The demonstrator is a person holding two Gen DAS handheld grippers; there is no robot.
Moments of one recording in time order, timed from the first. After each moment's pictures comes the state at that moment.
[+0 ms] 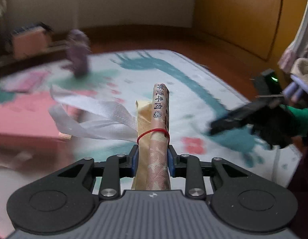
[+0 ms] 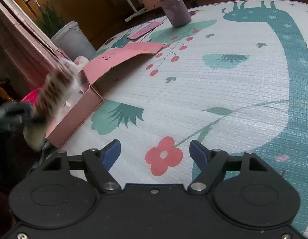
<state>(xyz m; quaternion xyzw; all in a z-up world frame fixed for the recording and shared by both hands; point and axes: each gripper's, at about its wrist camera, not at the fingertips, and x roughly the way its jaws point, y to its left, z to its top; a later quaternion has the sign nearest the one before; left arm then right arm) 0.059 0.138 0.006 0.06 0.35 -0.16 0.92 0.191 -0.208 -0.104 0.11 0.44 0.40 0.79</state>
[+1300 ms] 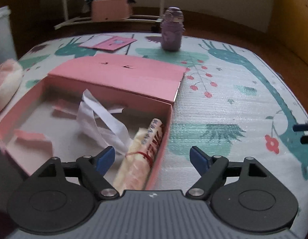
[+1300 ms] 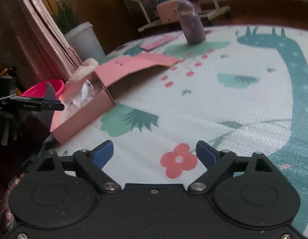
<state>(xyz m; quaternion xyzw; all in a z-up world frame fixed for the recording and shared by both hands) 0.048 0.214 -0.026 -0.06 0.40 0.03 0.91 0.153 -0.201 -0.076 0.08 0.36 0.43 0.83</state>
